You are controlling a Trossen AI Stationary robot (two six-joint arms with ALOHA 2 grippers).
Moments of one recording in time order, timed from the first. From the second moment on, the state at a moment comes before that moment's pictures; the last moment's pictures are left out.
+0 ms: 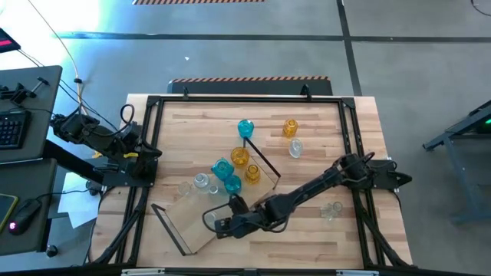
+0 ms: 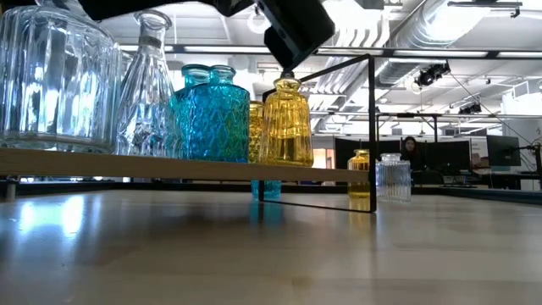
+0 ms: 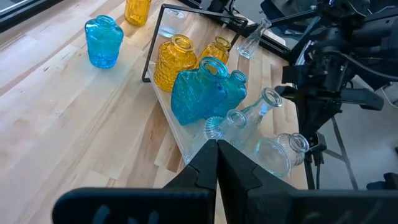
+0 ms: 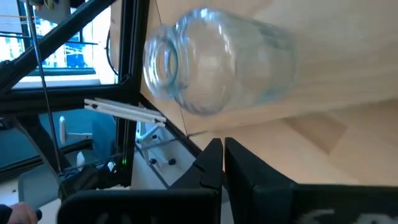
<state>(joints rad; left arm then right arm) -0.45 0.29 0.85 -1.09 -0.38 -0.68 0.45 2.18 1.79 -0.29 0.19 1.63</state>
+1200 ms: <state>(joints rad) -0.45 0.29 0.85 -1.09 -0.38 -0.67 0.44 2.18 1.79 -0.24 0.11 1.61</state>
